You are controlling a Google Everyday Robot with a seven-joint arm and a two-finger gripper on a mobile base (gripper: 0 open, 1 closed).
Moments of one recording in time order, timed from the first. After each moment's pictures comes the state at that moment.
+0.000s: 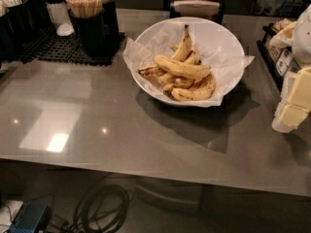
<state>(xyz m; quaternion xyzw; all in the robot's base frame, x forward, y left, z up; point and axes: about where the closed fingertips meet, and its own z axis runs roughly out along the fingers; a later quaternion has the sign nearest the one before) 0.438 -0.217 0.976 -0.60 0.78 -0.03 0.16</state>
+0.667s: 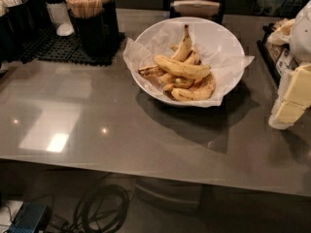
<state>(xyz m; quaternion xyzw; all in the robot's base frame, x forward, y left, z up) 0.444 -0.212 0.978 -0.61 0.78 -0.03 0.17</state>
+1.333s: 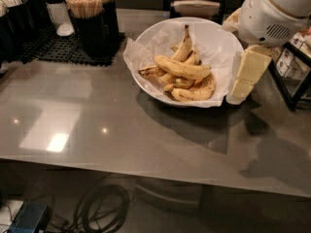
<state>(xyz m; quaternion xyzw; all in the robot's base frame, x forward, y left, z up) 0.505 -0.154 0.972 -0.66 0.72 -0.01 0.20</state>
